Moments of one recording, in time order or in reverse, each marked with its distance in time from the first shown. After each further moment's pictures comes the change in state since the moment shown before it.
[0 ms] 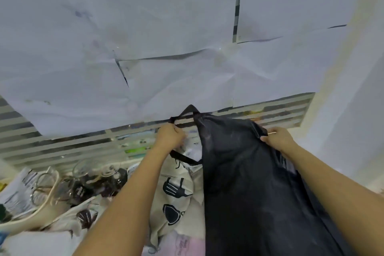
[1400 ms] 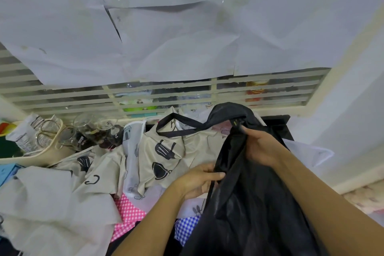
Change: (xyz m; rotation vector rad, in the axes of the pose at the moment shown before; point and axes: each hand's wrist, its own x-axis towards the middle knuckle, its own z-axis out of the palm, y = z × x) left_hand -0.116 -0.061 0.169 -1.085 -0.725 -0.222; right_hand -0.055 0.037 0.026 0.910 -0.937 0.218
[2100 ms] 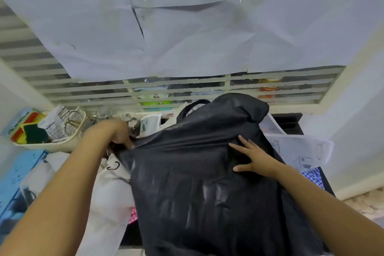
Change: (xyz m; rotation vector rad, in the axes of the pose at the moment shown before) left_hand -0.153 0.170 -0.098 1.656 0.782 -0.682; right_hand 0.018 0.062 -0.041 -1.667 0.017 -0.057
